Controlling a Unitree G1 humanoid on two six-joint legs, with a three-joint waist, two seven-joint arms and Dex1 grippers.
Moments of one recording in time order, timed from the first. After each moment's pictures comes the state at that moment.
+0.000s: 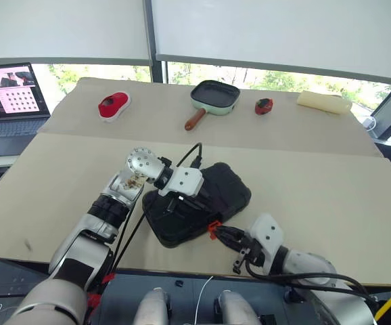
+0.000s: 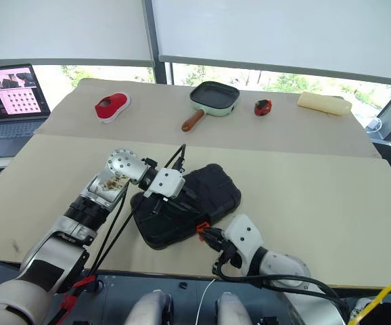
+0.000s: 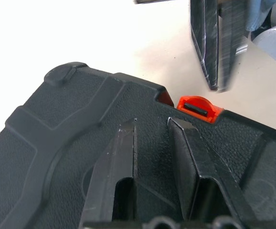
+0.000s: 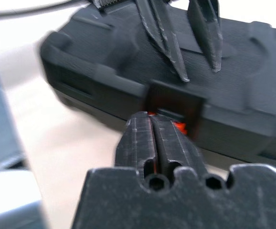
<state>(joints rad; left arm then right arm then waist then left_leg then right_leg) -0.85 0.42 -0.41 0.46 -0.05 -0.22 -1.53 0.21 -0.49 0.22 -0.76 0.26 0.62 0.53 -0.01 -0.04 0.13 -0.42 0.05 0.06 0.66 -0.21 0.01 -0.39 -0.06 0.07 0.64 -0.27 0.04</state>
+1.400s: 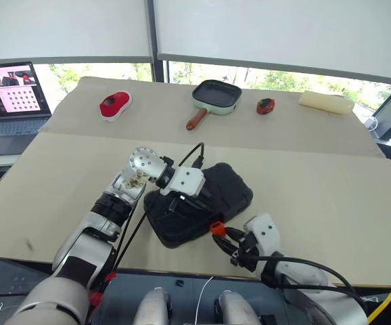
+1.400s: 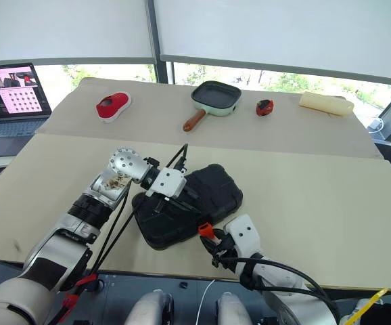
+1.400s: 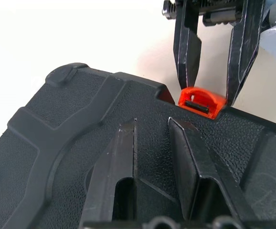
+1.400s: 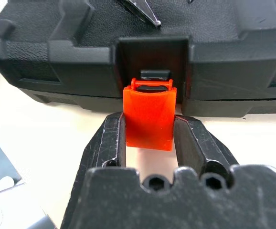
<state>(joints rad) -0.87 0.39 -0.42 0.52 -0.05 -0.27 -1.54 0.21 -0.38 0.20 -0.81 0.33 0.82 0.34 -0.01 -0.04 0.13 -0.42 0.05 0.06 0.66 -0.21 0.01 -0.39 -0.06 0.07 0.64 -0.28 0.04</state>
